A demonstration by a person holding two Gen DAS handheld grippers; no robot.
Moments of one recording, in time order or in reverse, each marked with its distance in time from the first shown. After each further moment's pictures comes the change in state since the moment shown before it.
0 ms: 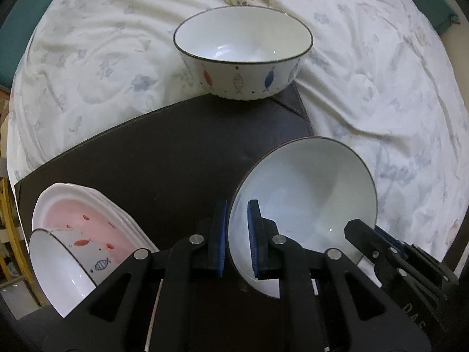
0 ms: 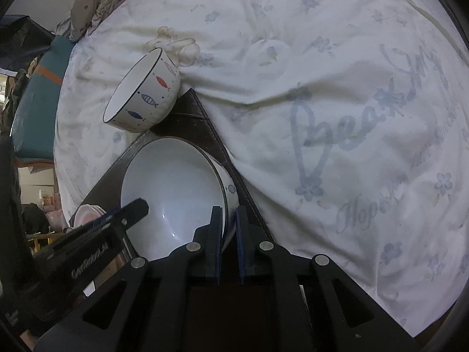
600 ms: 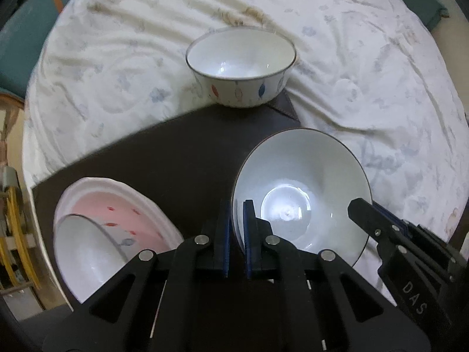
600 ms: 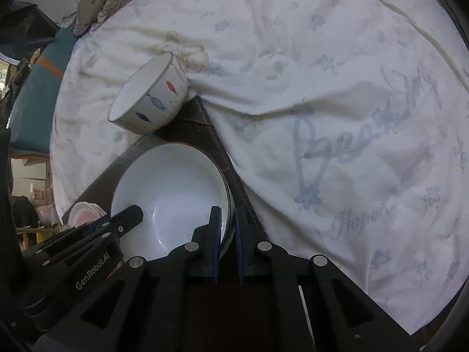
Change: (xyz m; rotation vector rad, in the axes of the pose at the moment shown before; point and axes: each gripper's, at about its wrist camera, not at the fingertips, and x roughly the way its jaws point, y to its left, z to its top) left arm -0.045 -0.005 -0.019 0.049 -0.081 0.037; right arm -0.019 0.014 -0.005 -0.058 -0.061 -0.040
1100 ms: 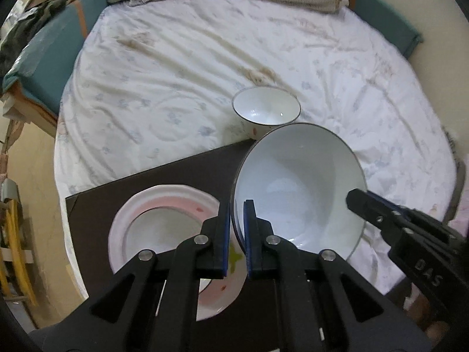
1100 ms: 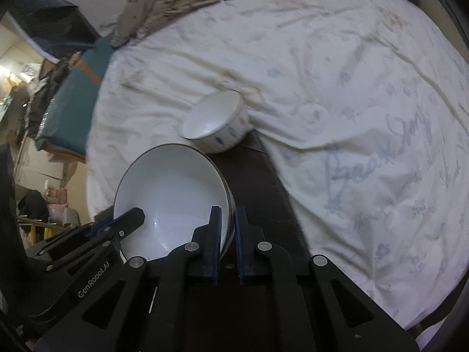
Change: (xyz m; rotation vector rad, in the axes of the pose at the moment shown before) left arm -0.098 0.074 -0.032 -0.011 -0.203 -0.068; right arm -0.067 0.066 -0.017 -0.108 -0.139 0.089
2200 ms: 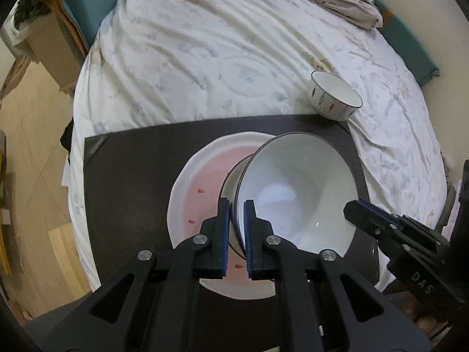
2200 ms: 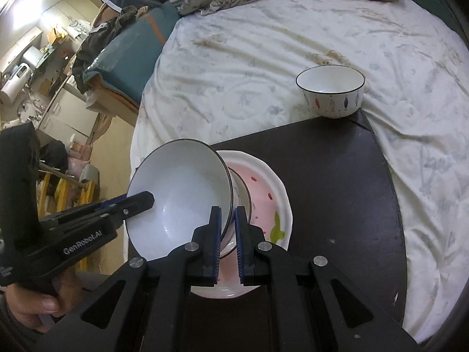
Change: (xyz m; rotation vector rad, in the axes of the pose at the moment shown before) left arm 0.025 0.134 -0.061 -0.179 0.075 -0.056; right arm 0.052 0.110 -0.070 -0.218 0.039 0.101
